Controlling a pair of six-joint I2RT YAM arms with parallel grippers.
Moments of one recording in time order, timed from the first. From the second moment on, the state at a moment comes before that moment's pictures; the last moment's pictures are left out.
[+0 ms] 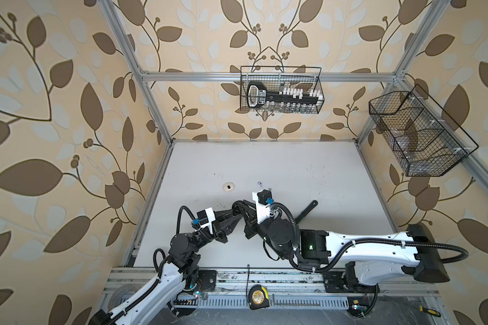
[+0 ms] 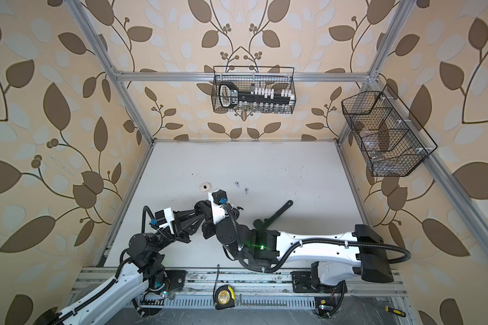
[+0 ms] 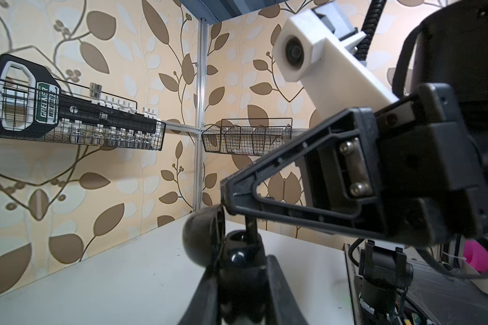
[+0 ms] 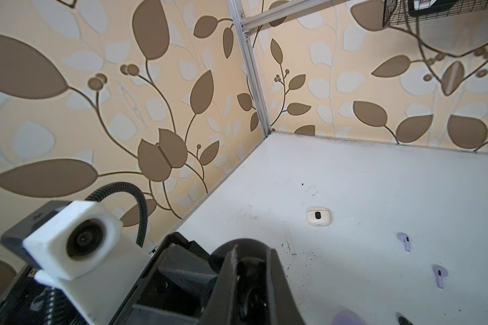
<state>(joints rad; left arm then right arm) -0.51 0.47 0.00 0.94 0.53 -0.29 1.41 1.37 1.03 0.19 0.76 0.40</state>
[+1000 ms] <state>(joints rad) -0.51 0.44 0.00 0.91 0.53 -0.27 1.43 1.30 0.99 0.14 0.78 0.40</state>
